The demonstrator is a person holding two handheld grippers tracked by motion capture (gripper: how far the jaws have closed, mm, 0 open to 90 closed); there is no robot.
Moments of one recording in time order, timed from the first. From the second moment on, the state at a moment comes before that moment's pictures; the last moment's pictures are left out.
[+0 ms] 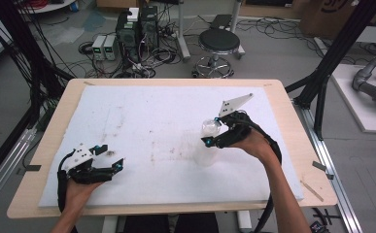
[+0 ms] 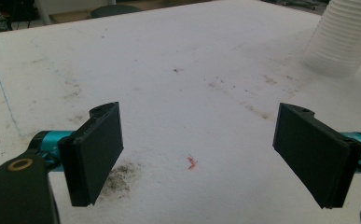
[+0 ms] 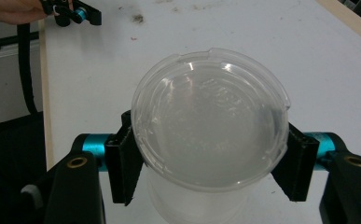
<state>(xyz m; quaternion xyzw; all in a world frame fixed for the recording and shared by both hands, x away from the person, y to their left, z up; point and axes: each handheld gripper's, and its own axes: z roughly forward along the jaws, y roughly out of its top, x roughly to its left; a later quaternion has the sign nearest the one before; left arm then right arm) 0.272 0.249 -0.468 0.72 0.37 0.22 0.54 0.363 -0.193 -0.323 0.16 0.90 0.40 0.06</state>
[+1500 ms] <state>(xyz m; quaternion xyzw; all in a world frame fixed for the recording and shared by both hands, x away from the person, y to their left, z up) 0.273 0.249 -0.468 0.72 0.37 0.22 0.54 0.335 -0.192 -0.195 0.14 0.89 0.42 0.12</state>
